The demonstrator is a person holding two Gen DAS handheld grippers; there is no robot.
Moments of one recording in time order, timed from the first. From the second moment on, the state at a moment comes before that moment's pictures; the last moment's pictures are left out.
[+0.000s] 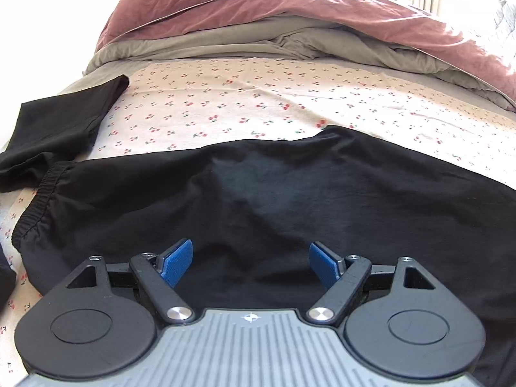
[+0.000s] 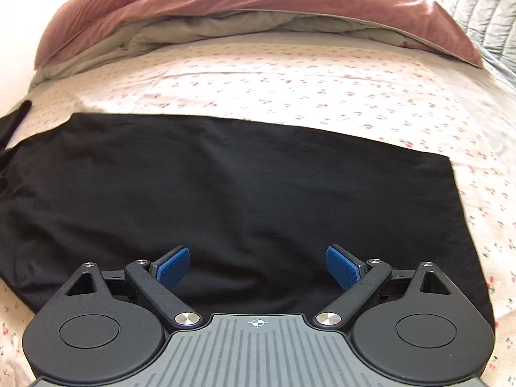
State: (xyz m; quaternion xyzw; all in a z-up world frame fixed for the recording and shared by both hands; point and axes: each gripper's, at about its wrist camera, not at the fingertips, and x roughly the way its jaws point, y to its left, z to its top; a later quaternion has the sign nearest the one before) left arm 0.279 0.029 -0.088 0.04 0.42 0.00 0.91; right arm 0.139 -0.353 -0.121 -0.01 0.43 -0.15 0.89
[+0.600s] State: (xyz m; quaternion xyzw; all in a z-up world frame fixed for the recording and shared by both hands) left arm 0.310 -0.016 -0.124 0.04 0.45 -0.02 0.89; right arm 0.189 -0.310 -0.134 -0.04 0.46 -0.10 0.88
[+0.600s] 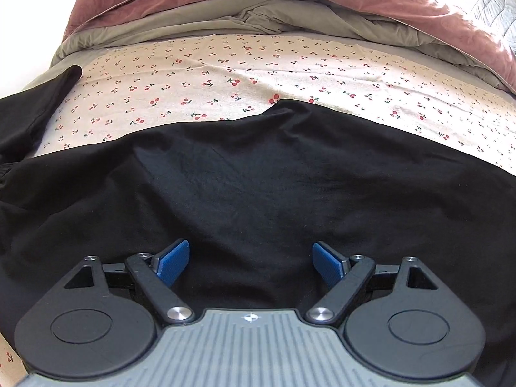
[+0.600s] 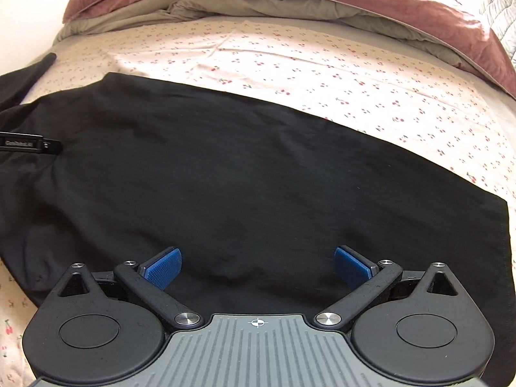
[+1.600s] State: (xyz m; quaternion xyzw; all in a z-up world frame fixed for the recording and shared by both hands) left arm 0.389 -0.012 -0.120 0.02 0.38 -0.05 0.92; right arm 0.230 -0.305 -0.159 -0.02 0.50 -0.12 0.86
